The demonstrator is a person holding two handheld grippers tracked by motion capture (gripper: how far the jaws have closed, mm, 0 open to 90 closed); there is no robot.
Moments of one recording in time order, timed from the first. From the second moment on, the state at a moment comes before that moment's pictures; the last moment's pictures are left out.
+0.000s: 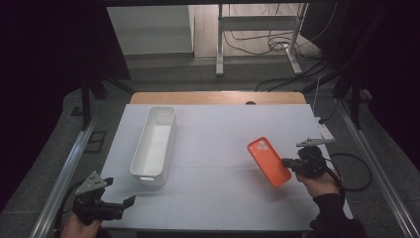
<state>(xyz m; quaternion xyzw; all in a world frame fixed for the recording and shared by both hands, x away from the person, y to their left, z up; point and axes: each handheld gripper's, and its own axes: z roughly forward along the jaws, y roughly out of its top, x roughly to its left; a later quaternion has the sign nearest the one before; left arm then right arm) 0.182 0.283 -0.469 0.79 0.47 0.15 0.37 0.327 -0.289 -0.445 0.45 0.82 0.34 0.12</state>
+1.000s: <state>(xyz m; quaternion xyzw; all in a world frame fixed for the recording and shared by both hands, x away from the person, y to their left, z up) 0.210 0.271 -0.451 0.76 0.46 0.08 0.46 0.322 -0.275 -0.431 0.44 0.81 0.37 0.13</state>
